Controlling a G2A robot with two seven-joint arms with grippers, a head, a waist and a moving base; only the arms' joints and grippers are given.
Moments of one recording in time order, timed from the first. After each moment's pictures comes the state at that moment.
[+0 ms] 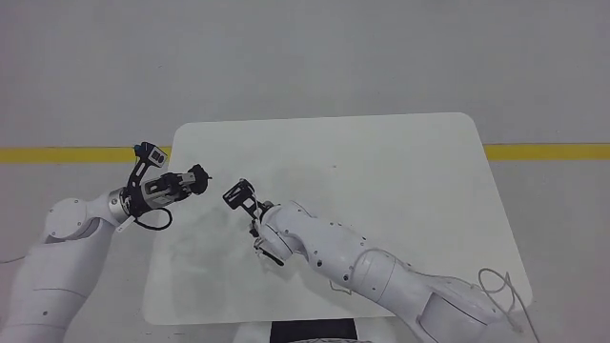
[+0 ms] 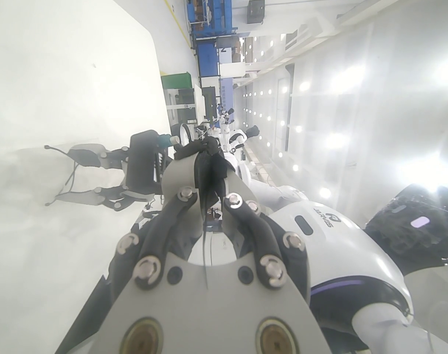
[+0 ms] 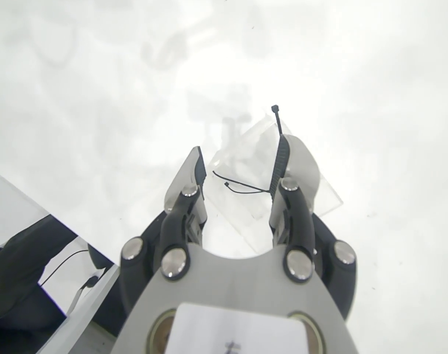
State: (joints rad) left arm 1.43 -0.88 -1.49 -1.33 -0.75 -0.34 -1.28; right arm -0.96 -1.60 0.43 -1.26 -1.11 0.27 1.00
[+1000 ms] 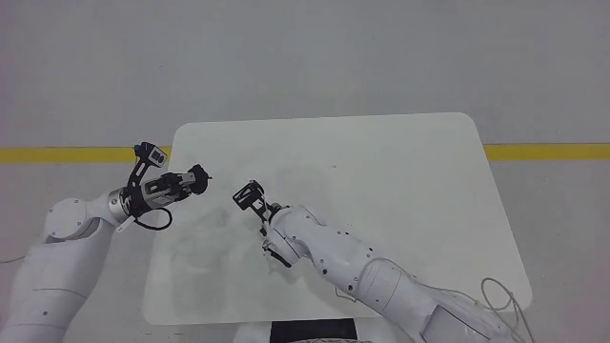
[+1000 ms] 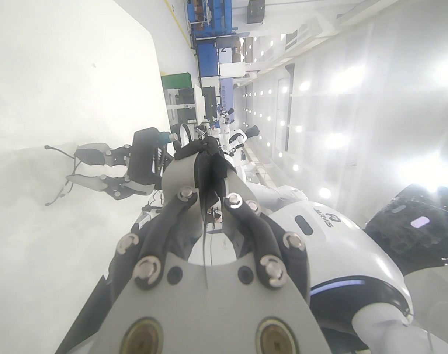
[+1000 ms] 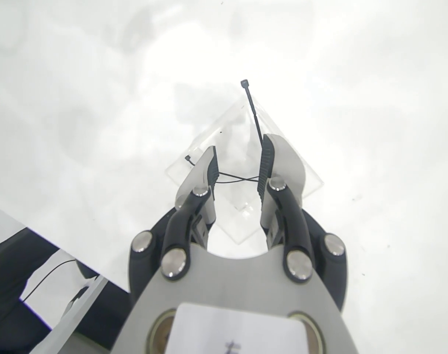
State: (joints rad) left arm 1.43 -0.88 -1.49 -1.33 -0.75 -0.34 -1.28; right arm -1.05 -1.59 0.52 -1.29 -1.25 0.24 1.03
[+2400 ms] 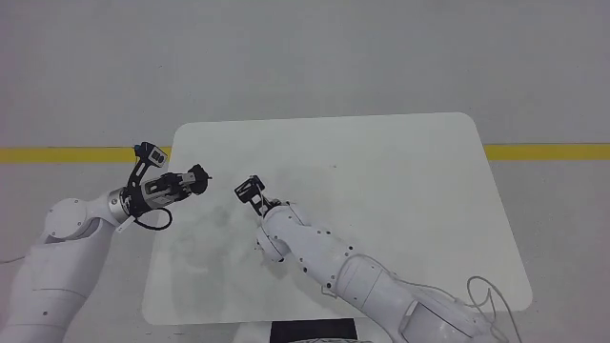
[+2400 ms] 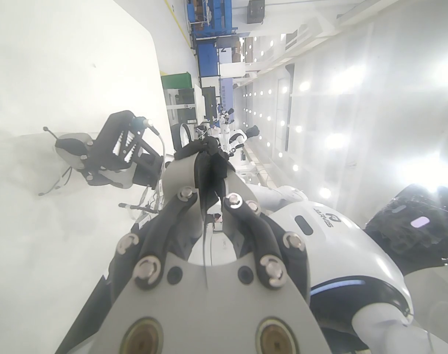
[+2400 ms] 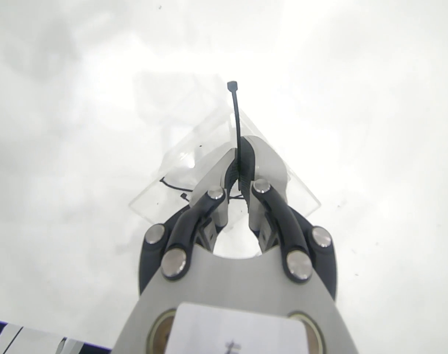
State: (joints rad) left arm 1.43 -0.88 -1.49 -1.33 -0.75 -0.34 -1.28; right arm -1.04 -1.71 0.55 -1.10 -1.38 0.34 0.98
